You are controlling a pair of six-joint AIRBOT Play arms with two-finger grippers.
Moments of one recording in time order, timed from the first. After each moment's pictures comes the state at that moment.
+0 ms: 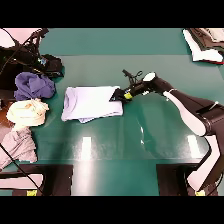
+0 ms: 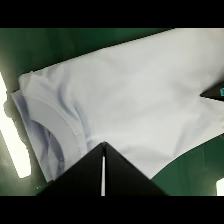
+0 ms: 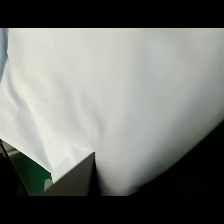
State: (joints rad) left arm -0.03 -1.47 1.65 1.19 -1.38 -1.41; right arm 0.37 -1.93 1.51 -0.53 1.11 1.22
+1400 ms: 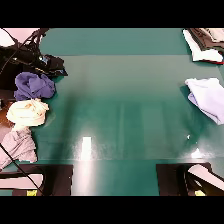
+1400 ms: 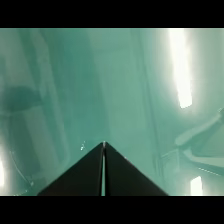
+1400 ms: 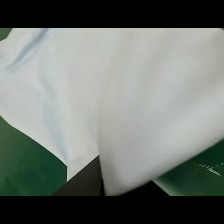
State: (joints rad) left arm -0.03 -1.47 1.65 1.08 -1.37 -1.43; right arm -1.05 -1.12 0.85 -0.90 0.97 1.22
